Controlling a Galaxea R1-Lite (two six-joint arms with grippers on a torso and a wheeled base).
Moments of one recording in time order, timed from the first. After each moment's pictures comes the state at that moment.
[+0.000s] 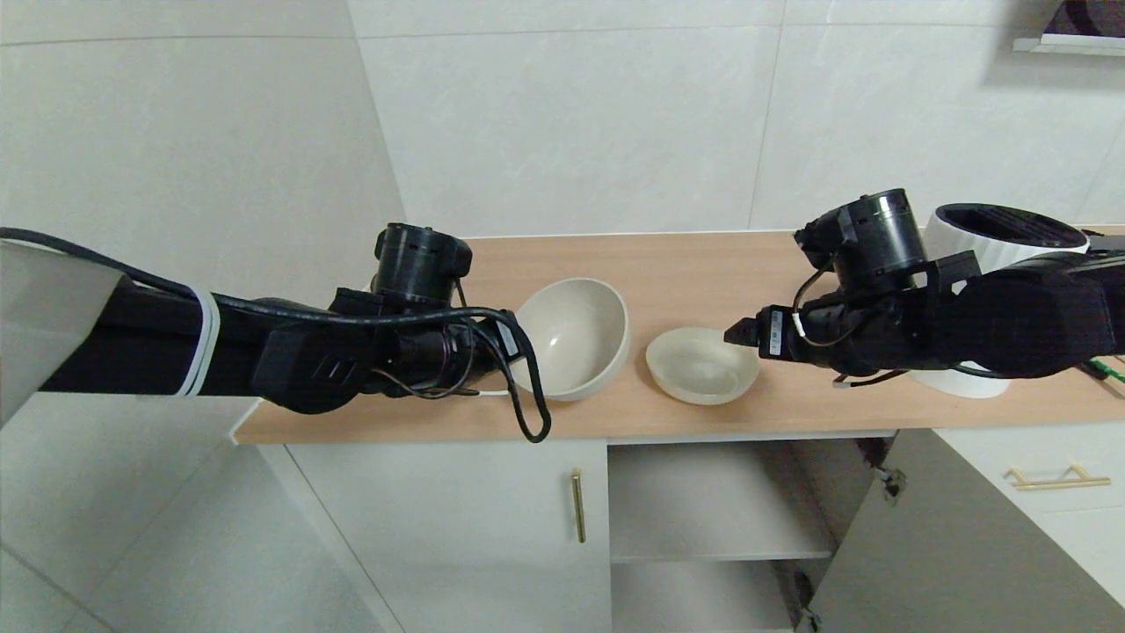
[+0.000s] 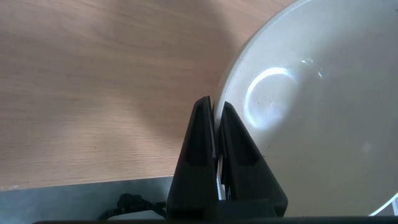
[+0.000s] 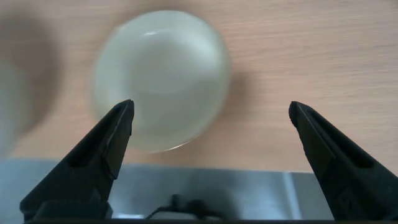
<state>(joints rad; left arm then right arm) -0.43 1.96 -1.27 -0.13 0.03 -0.67 0.47 1.87 -1.33 0.04 -0.25 0.37</state>
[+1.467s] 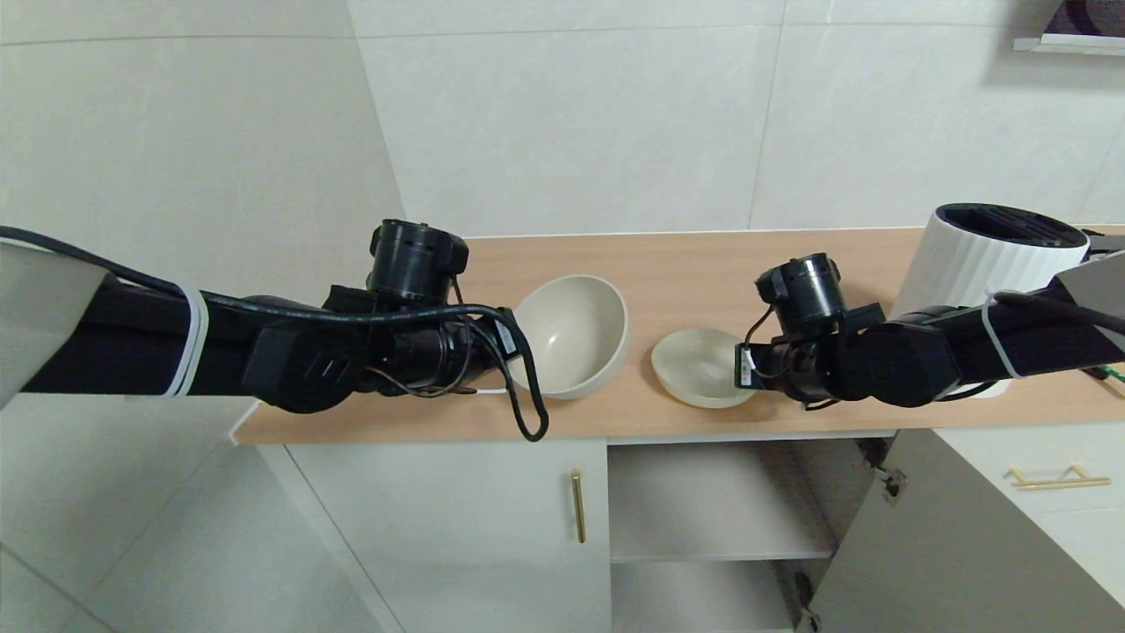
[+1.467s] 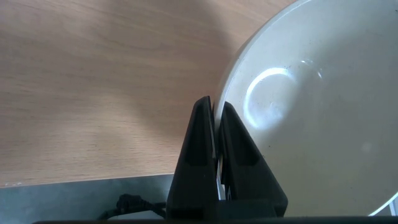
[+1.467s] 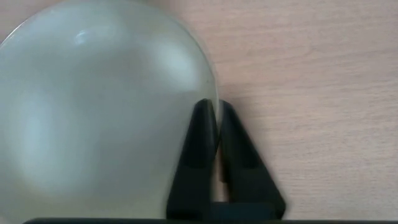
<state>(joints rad) -0.43 1.95 -1.26 -0.13 0.03 -0.67 0.45 2.06 -1.35 -0.08 -0.37 0.33</state>
